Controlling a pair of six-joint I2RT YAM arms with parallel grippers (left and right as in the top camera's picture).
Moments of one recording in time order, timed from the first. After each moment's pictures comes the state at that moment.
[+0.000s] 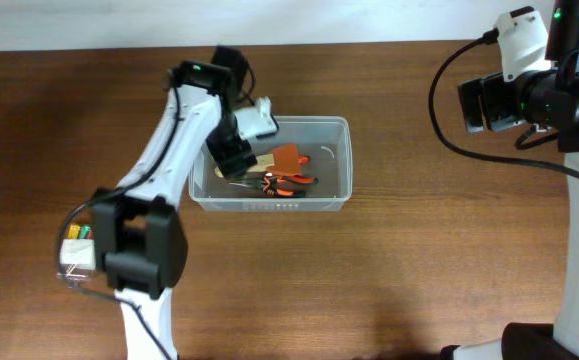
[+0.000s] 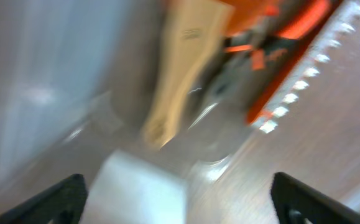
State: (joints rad) left arm -0.28 2.15 1.99 -1.32 -0.01 0.81; right arm -0.05 1.61 2.08 -1.33 0.00 -0.34
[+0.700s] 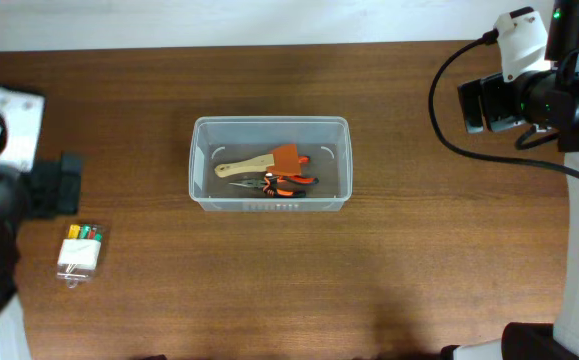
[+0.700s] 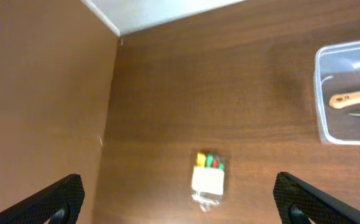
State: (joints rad) left arm 0.21 1.28 1.98 -1.44 -0.19 0.38; right arm -0.05 1.61 2.08 -1.34 0.00 -0.34
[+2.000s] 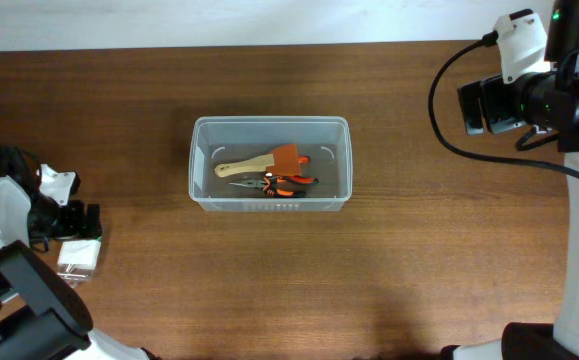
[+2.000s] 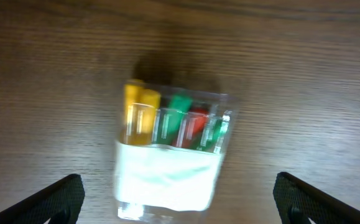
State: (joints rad) left arm 0.57 1.83 1.30 -1.00 -0.01 0.51; right arm -0.05 1.61 2.08 -1.35 0.00 -0.34
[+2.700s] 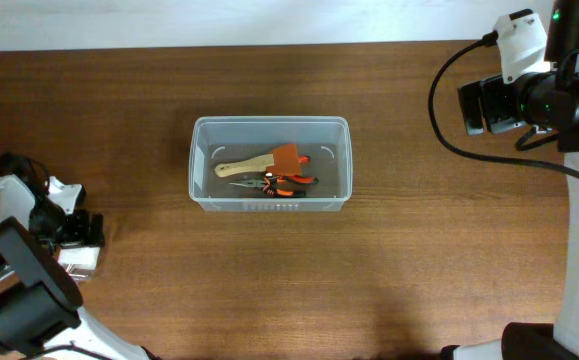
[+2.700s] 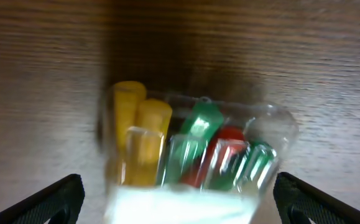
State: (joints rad) left arm 0.58 1.96 1.30 -0.97 -0.06 0.51; right arm -0.05 1.61 2.08 -1.35 0.00 -0.34
